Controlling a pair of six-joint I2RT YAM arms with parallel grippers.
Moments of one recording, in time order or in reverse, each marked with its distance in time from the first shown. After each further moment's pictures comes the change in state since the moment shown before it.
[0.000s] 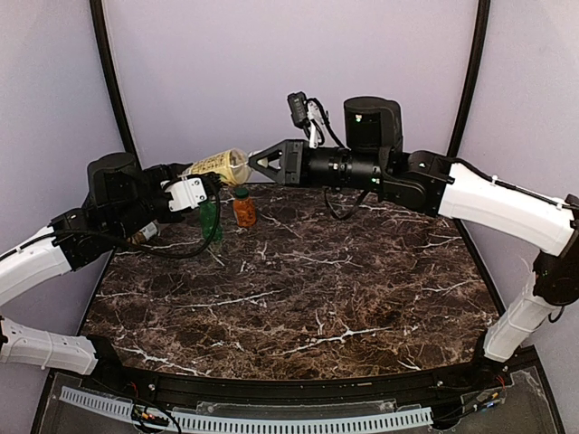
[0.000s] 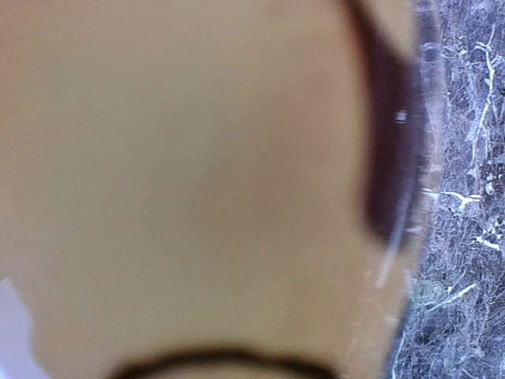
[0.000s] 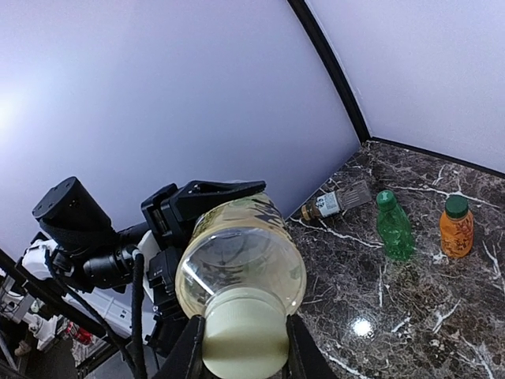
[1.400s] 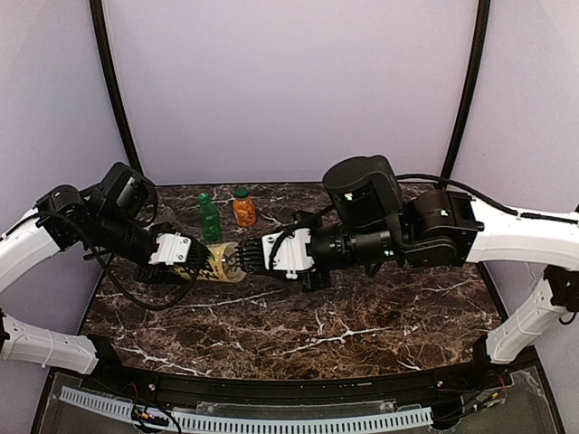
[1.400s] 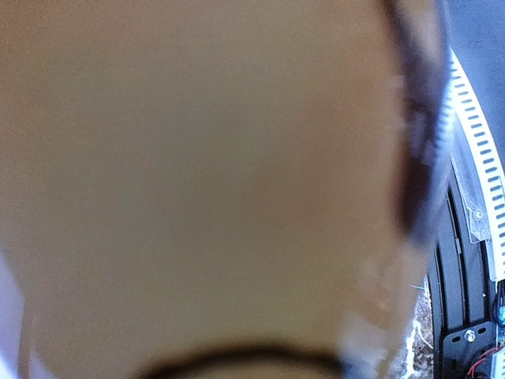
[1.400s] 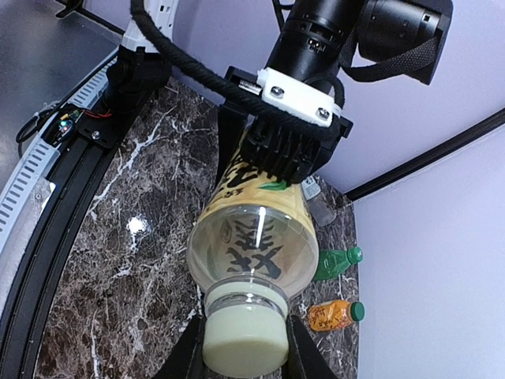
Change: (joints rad) left arm 0.008 0.036 0.197 -0.935 0.626 -0.174; right arm 0.304 -0.107 -0.130 -0.310 0.169 -1.326
